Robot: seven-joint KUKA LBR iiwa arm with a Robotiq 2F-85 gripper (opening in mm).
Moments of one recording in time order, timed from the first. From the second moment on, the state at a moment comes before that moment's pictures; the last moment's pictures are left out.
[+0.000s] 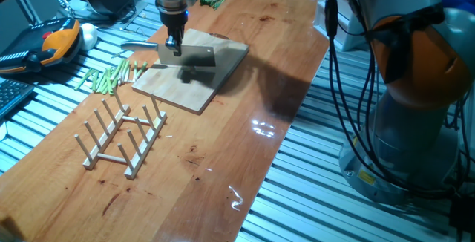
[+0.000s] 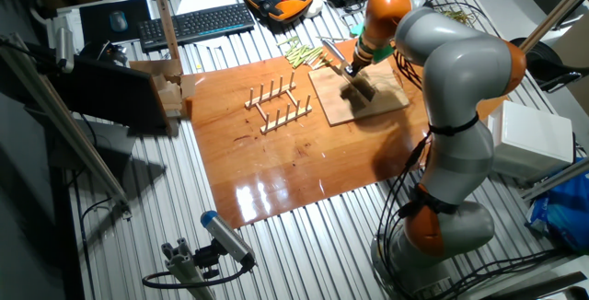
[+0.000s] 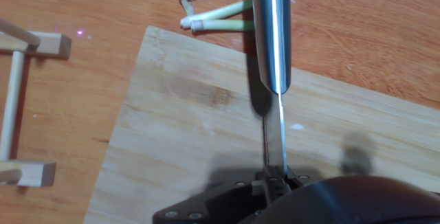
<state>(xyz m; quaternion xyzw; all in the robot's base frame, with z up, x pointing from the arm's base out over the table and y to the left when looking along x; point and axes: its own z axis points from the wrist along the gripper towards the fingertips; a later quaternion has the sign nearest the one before) 0.645 -0.078 0.092 -0.15 0.99 -0.01 0.06</state>
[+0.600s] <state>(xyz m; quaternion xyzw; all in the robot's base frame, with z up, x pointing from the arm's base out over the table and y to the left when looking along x) 0.625 -0.083 0.078 -0.14 0.99 0.00 0.08</state>
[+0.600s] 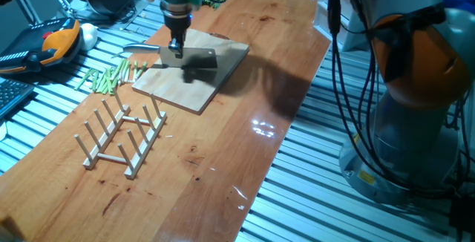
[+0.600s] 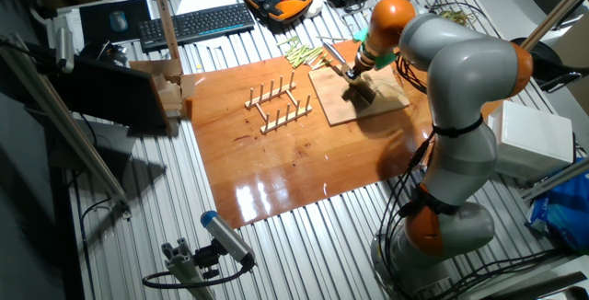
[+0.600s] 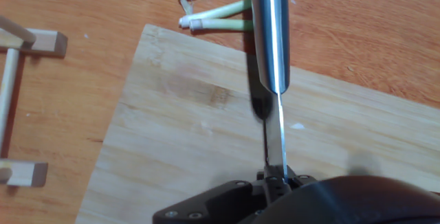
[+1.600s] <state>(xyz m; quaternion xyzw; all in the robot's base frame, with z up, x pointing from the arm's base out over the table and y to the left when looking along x) 0.648 -0.077 0.110 -0.15 0.99 0.00 0.05</state>
